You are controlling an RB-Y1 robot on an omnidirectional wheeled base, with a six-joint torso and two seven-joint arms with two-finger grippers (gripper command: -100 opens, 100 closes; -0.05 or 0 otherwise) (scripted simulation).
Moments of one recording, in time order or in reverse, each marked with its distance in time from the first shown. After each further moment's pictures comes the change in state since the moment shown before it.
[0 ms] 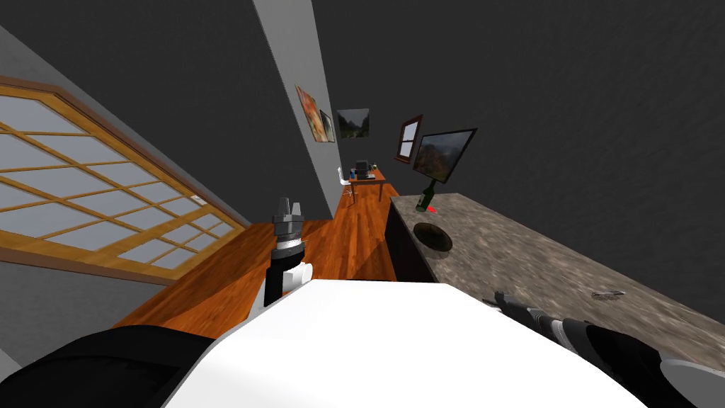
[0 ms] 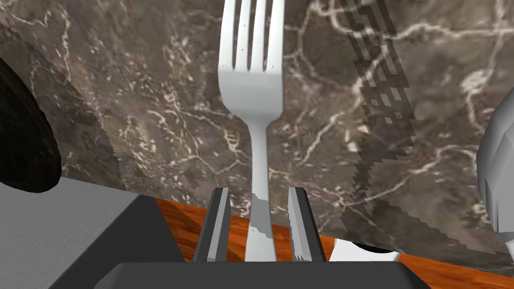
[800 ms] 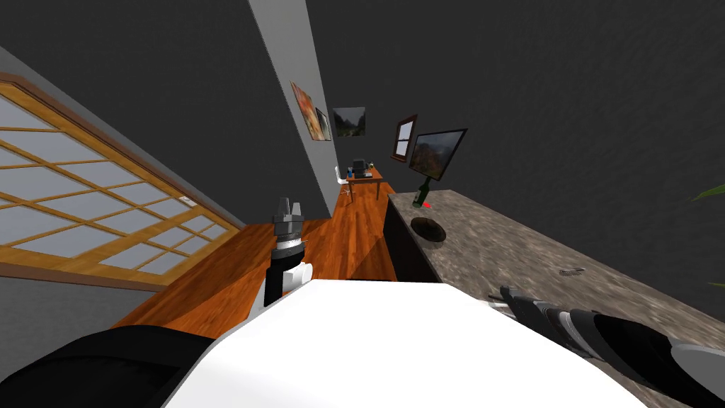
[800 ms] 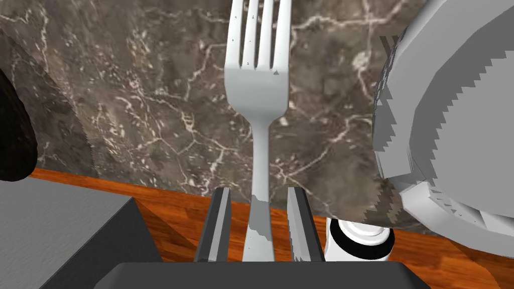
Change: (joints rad) left arm 0.000 0.000 0.000 0.000 0.000 0.000 0.000; right arm 0.097 -0.034 -0.162 -0.016 -0.029 -0.051 -0.003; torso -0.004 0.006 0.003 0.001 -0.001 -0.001
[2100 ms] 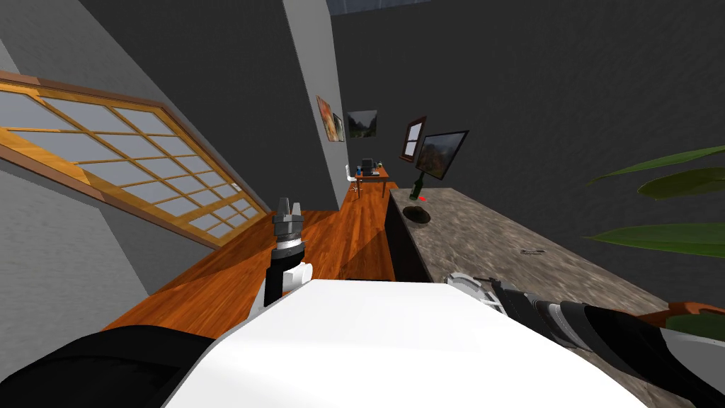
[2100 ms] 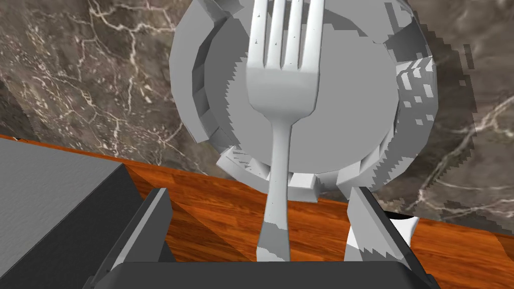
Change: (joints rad) left arm 0.000 0.000 0.000 0.000 0.000 0.000 0.000; right arm 0.032 0.015 -0.077 -0.094 -0.061 -0.031 -0.106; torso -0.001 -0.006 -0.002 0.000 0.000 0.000
